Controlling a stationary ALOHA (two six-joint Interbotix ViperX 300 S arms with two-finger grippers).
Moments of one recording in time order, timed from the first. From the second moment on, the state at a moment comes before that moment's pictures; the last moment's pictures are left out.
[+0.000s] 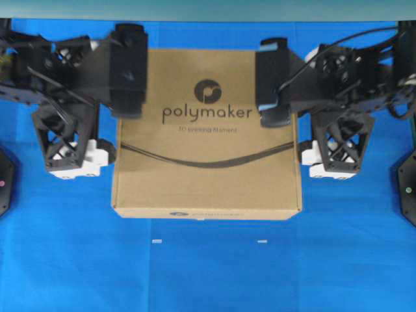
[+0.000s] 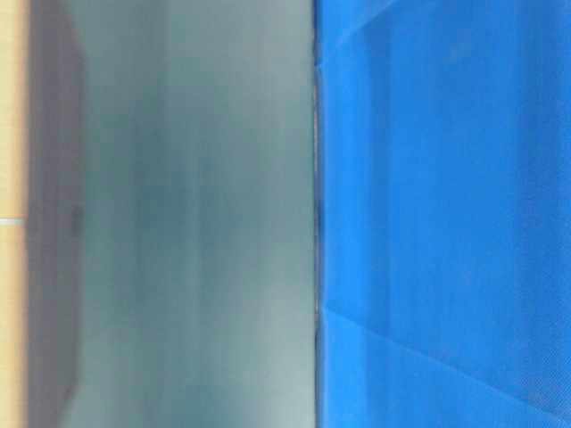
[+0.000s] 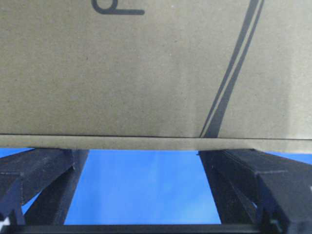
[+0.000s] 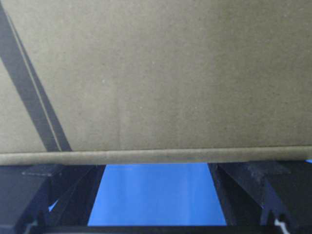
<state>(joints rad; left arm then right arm) 0.06 -0.29 0.14 0.02 1.13 0.01 -0.07 -0.23 0.17 0.01 1.24 -0.05</state>
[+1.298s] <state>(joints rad) 0.06 -0.03 0.58 0.03 0.59 0.01 -0.06 -0.02 0.65 0.02 0.65 -0.03</state>
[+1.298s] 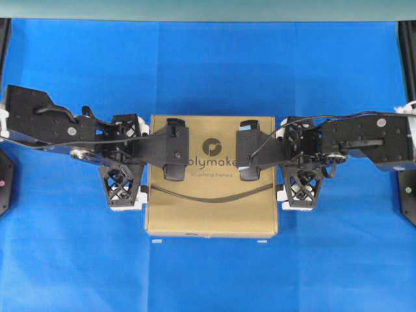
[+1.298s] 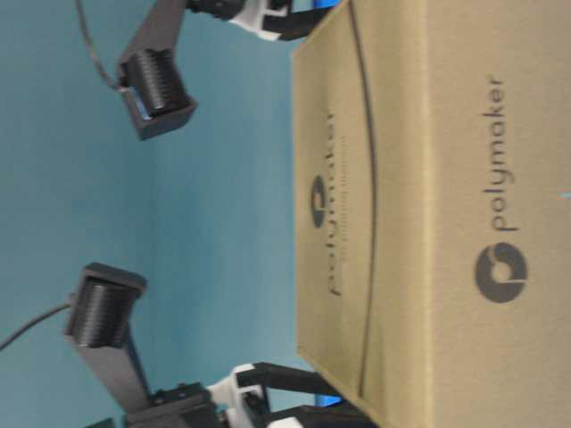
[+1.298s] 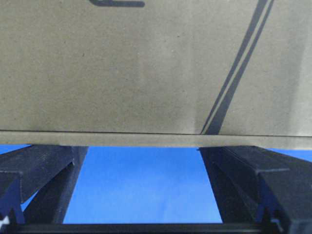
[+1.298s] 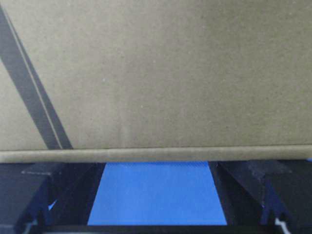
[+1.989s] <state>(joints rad) 0.07 0.02 0.64 0.03 0.46 0.00 -0.06 0.04 0.70 0.02 0.53 -0.01</state>
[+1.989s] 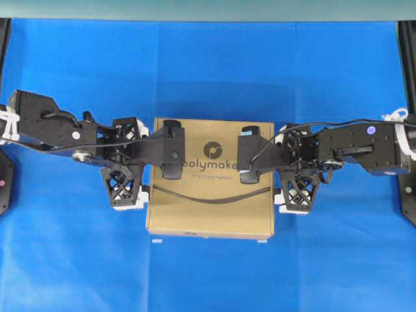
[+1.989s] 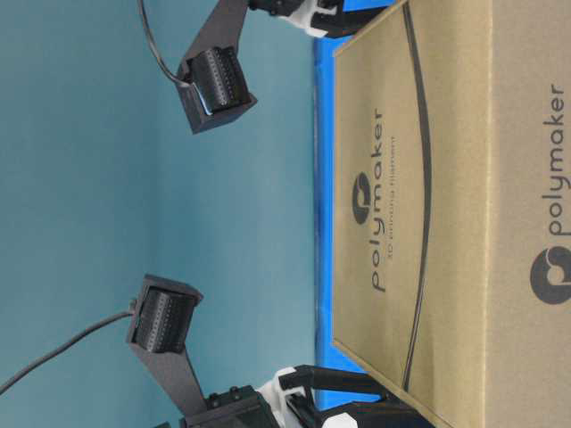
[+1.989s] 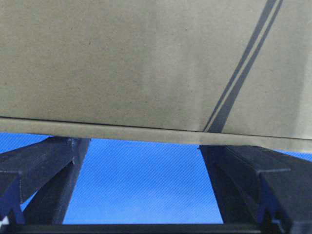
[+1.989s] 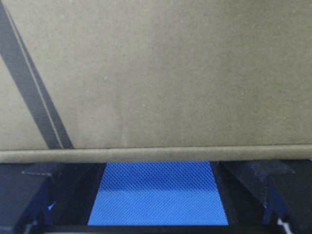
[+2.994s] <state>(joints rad) 0.07 -0.22 0.77 0.03 0.50 -0.04 -0.06 -0.18 0.86 0.02 0.50 0.01</state>
